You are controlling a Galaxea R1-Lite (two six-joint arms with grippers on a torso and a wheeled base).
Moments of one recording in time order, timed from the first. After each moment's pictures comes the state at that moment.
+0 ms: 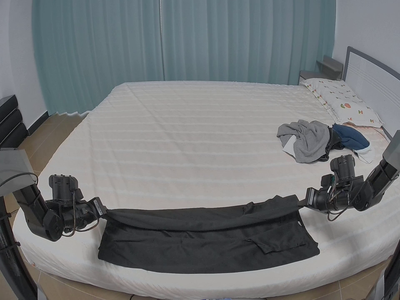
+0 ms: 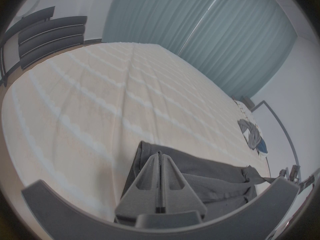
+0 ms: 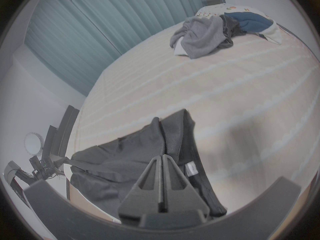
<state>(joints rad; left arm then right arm) 0.01 2.06 -0.43 -0.94 -0.16 -0.50 0.08 2.04 -0.69 -0.53 0.25 0.40</state>
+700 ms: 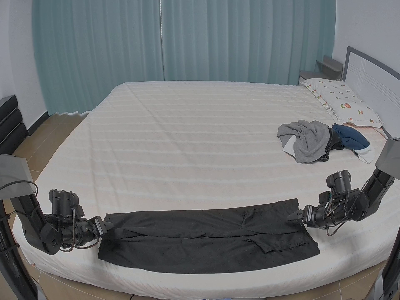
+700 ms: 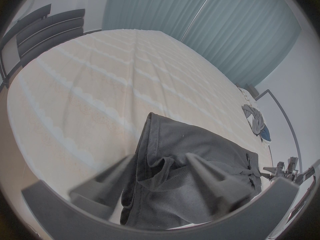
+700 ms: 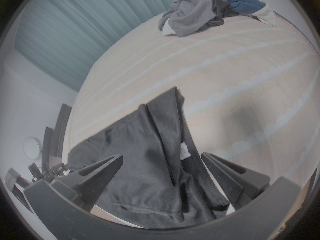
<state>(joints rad) 0.00 2.05 -0.30 -0.94 -0.16 -0.48 0.08 2.10 -0.65 -0.53 0.25 0.44</state>
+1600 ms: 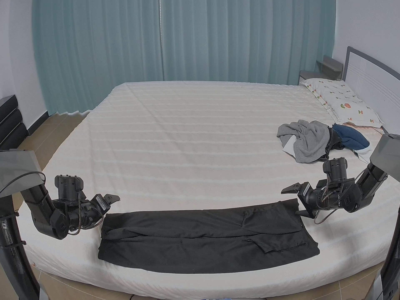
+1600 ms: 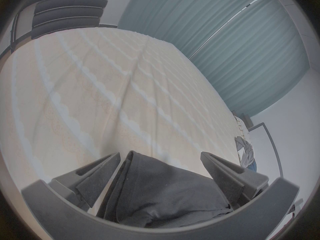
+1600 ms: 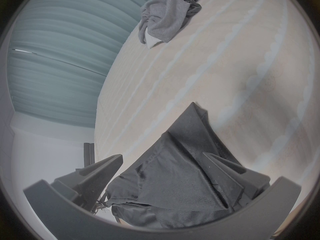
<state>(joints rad) 0.02 2.17 -0.52 -0.96 -0.18 -0.73 0.09 2.17 -0.78 -0.63 0.34 0.88</state>
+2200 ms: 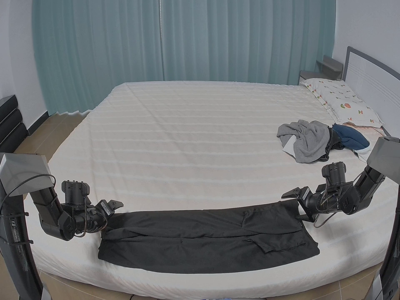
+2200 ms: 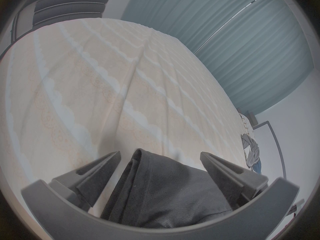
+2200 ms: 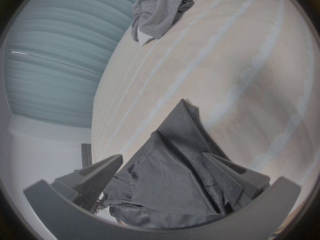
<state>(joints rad) 0.01 2.26 -0.56 -0.97 -0.17 -0.73 0.08 2.20 -0.78 -0.63 0.34 0.88</state>
